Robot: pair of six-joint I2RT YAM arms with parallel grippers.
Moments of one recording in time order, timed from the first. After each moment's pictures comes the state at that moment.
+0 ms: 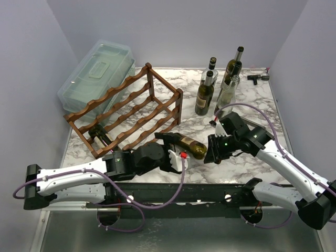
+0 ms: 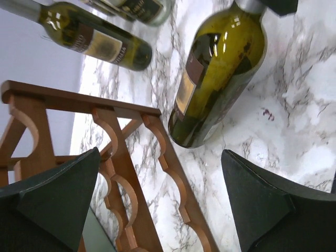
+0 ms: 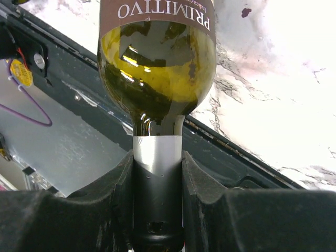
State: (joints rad) left arm -1.31 0.98 0.84 -0.34 -0.35 0.64; right arm 0.63 1.03 0.93 -0.97 -0.37 0.42
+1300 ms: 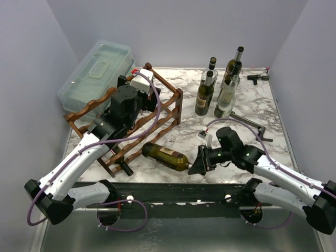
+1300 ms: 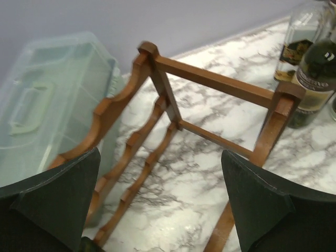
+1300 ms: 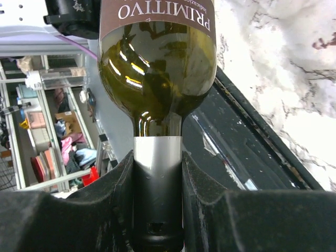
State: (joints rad) left arm -0.71 1.09 1.24 -0.33 -0.48 0.14; right arm 0.74 0.91 0.57 -0.36 -0.70 0.71
